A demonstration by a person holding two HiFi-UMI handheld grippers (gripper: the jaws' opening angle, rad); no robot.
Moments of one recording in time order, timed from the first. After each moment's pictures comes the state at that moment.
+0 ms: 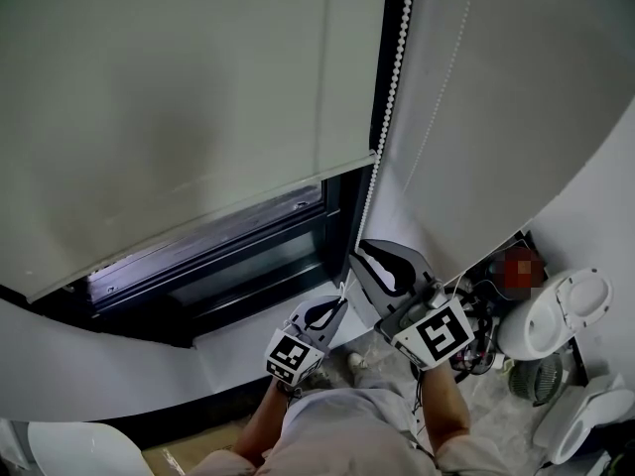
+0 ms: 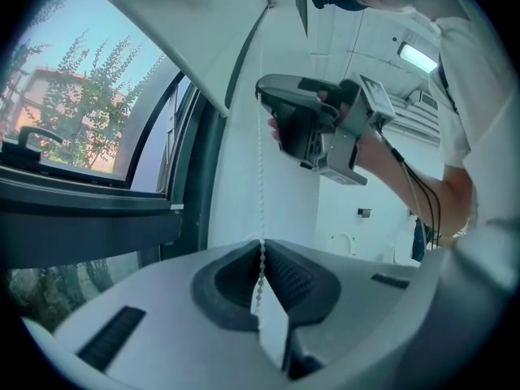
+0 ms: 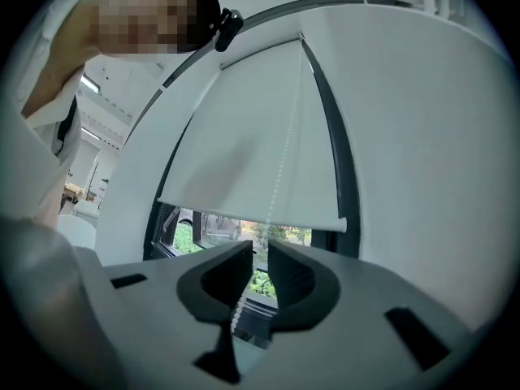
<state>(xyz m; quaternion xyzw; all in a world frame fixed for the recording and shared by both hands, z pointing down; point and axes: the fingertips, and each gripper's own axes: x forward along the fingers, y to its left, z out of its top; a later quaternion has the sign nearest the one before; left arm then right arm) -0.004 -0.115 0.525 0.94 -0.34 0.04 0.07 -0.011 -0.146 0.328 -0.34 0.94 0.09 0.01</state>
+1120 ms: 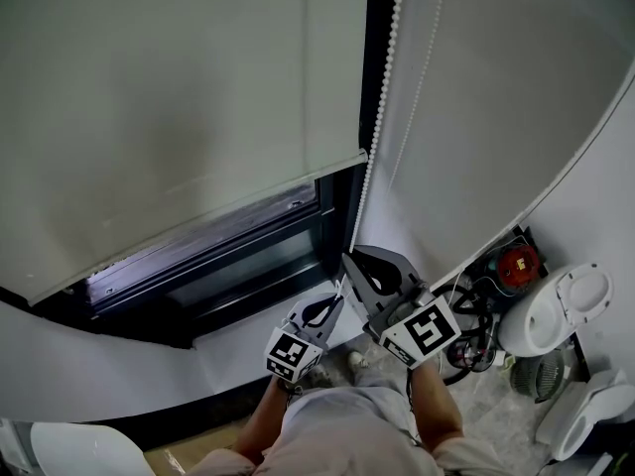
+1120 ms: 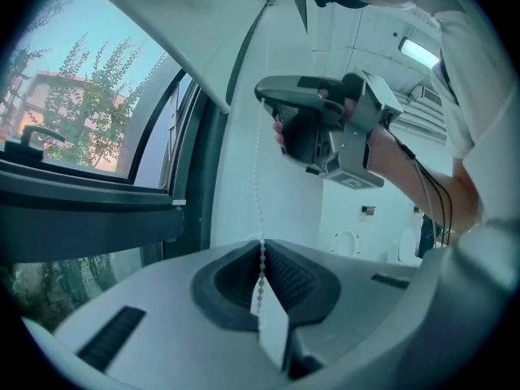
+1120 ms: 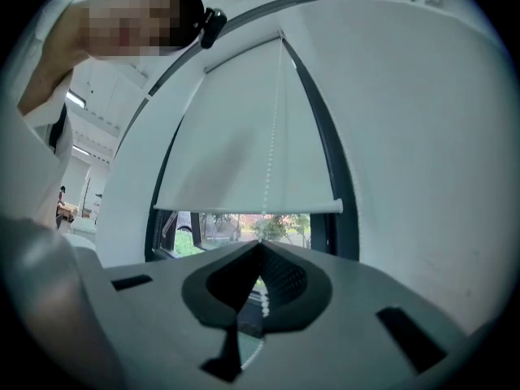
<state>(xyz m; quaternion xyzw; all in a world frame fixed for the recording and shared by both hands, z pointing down) -0.002 -0.121 0.535 0.93 -0.35 0.05 0.07 -0.010 -0.149 0.351 -0.35 0.94 0.04 0.02</state>
